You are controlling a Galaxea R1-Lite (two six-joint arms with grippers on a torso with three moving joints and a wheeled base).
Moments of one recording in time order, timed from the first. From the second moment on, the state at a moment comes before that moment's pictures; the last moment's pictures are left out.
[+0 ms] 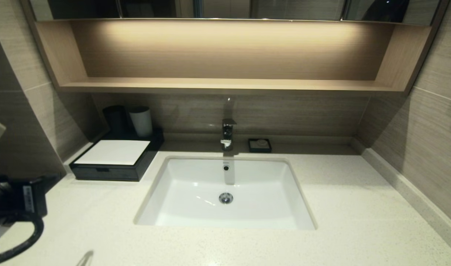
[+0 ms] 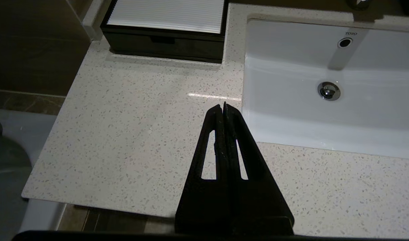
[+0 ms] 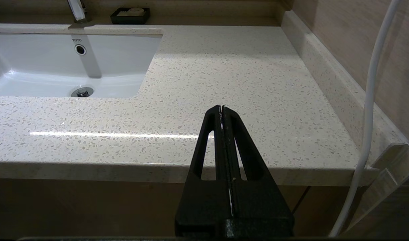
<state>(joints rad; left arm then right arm) -0.23 1.01 -0.69 0.09 0.25 -0.11 0.00 0.00 0.00 0.00 0.00 0.00</state>
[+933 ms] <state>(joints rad) -0.04 0.49 -0.22 -0.18 0.03 0.01 0.00 0.00 0.00 0.00 0.00 0.00</state>
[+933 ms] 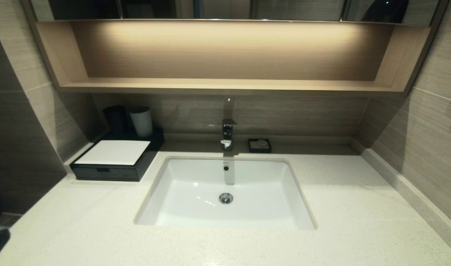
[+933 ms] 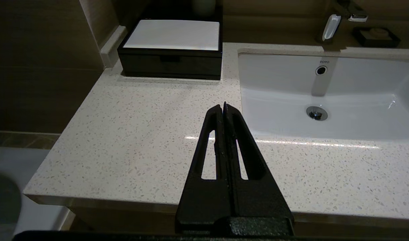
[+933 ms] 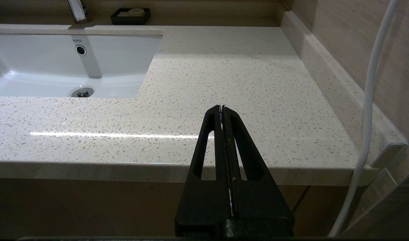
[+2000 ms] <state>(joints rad) -0.01 0.09 0.00 -0.18 0.02 0.07 0.00 0.00 0.00 0.00 0.00 0.00</state>
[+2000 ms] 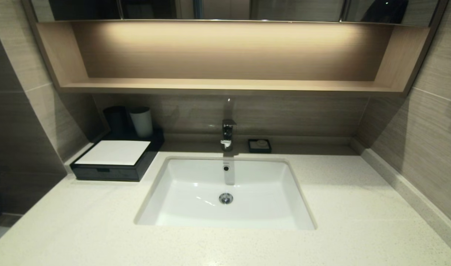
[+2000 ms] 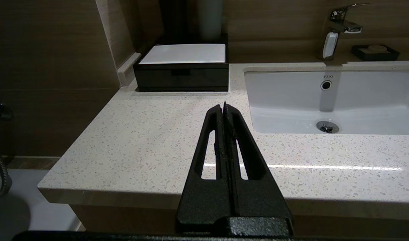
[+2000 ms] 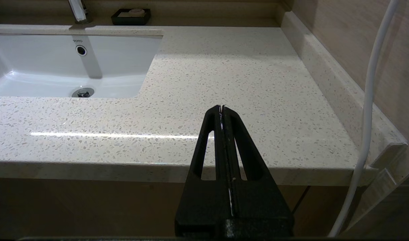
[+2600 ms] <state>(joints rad) -0.01 0.00 0.00 -0.12 0.00 0.07 0.00 0.00 0.00 0.00 0.00 0.00</state>
